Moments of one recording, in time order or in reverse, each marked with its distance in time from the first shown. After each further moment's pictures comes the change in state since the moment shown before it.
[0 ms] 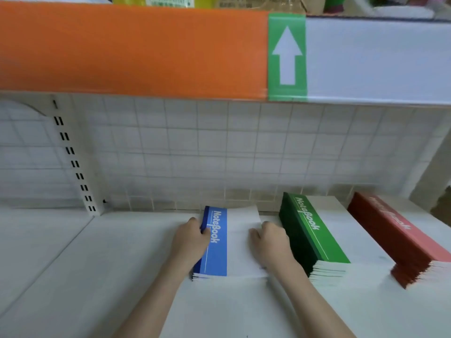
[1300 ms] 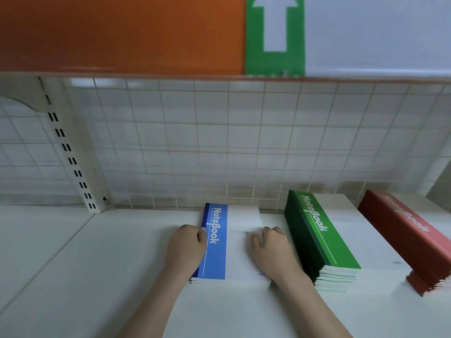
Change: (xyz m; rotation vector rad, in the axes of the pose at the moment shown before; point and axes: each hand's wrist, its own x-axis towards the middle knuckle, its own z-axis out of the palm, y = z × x) left_hand -0.001 -0.015 0.012 0.131 0.103 0.096; right_hand 0.005 0.017 0.015 -0.033 -0.024 -0.086
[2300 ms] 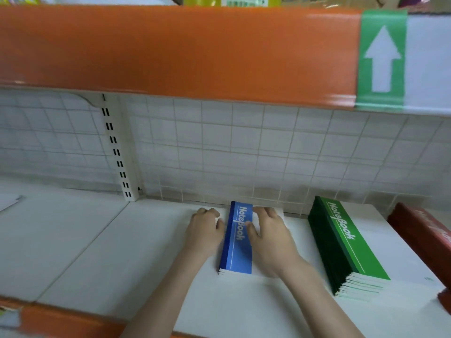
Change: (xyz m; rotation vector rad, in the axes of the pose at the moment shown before) left_hand 0.006 -0.006 -0.032 0.033 0.008 0.033; right_hand -0.009 -0.062 -0.001 -0.034 0.019 -0.268
